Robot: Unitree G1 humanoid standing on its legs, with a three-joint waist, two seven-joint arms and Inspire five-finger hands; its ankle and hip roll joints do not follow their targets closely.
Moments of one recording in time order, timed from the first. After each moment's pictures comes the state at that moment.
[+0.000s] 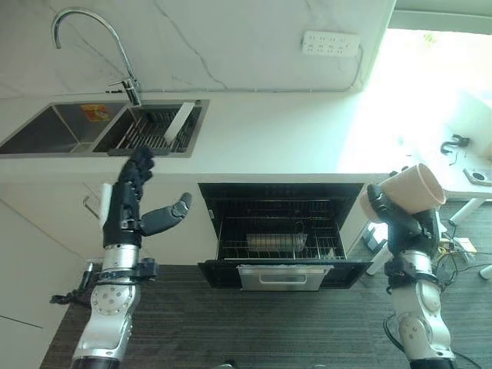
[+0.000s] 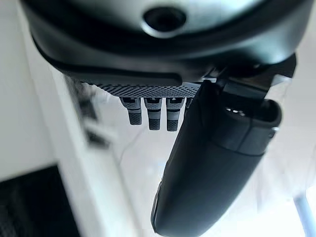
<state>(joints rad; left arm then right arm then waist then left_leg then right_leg) 0.05 0.55 0.07 -0.02 -0.23 -0.25 0.00 0.04 -0.29 -0.09 -0.07 0.75 -0.17 -0.18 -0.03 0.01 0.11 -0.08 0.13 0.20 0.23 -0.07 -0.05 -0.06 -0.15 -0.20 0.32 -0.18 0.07</state>
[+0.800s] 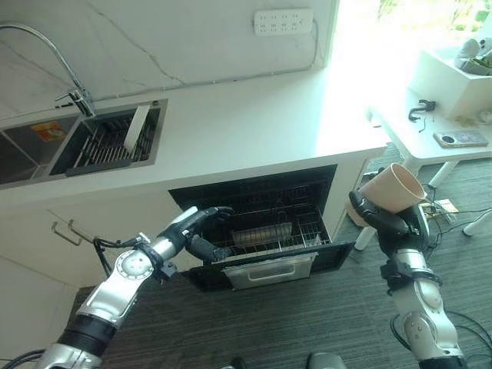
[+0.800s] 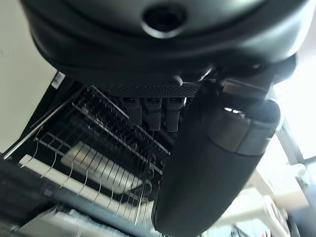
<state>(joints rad) -0.20 0.72 -0.24 0.16 -0.18 0.08 -0.27 0.04 -0.38 -0.03 -0.07 0.75 -0.12 -0.14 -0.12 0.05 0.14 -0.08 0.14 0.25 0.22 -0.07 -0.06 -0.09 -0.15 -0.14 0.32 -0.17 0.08</state>
